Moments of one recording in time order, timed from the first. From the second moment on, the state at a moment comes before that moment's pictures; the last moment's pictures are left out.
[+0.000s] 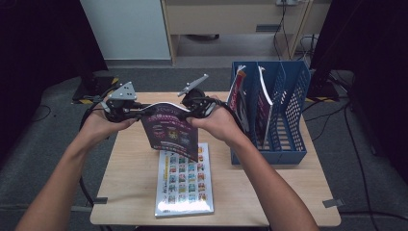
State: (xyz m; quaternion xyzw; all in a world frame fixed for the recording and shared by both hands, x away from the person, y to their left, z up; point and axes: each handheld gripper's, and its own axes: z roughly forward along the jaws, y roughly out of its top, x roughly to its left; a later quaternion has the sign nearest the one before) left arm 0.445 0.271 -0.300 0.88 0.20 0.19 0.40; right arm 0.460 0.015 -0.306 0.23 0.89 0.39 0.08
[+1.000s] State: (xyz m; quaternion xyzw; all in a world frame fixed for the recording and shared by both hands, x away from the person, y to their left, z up) left arm 0.450 0.262 -0.337 0.85 0.28 0.21 0.40; right arm 0.450 -0.018 -0.285 0.25 0.88 0.40 0.09
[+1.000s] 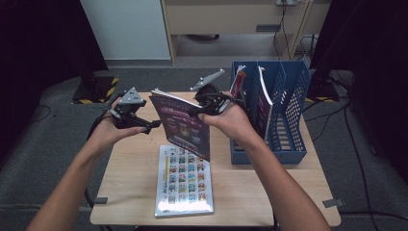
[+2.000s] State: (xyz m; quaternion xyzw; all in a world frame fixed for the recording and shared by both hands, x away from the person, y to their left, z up) left arm 0.445 0.268 -0.368 0.84 0.30 0.20 0.40; right arm 0.434 -0.042 -0.288 0.23 0.89 0.39 0.09
